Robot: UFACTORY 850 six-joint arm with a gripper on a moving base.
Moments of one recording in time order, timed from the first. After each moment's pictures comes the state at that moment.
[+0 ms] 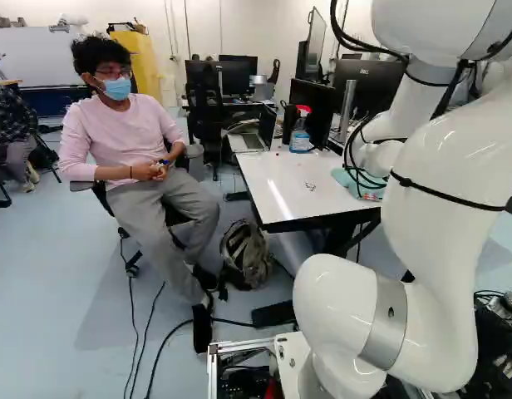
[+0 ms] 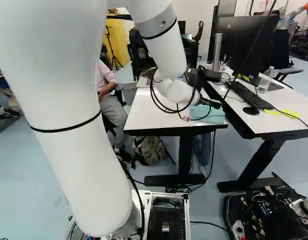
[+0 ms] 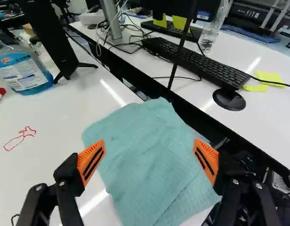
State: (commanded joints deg) arm -36.1 -11.2 -40.3 0.0 26.9 0.0
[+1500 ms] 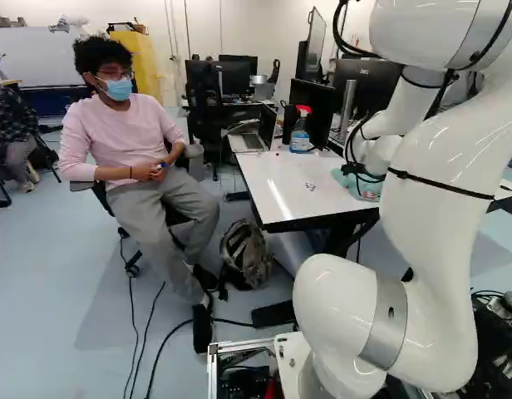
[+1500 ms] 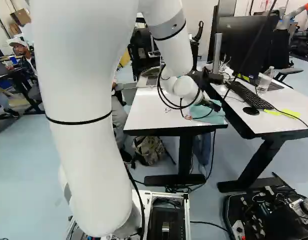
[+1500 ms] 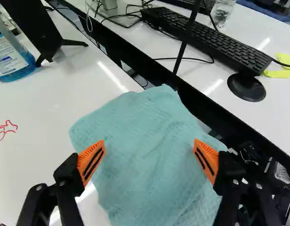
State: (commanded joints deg) arm -35.7 -16.5 -46.5 0.0 19.2 0.0
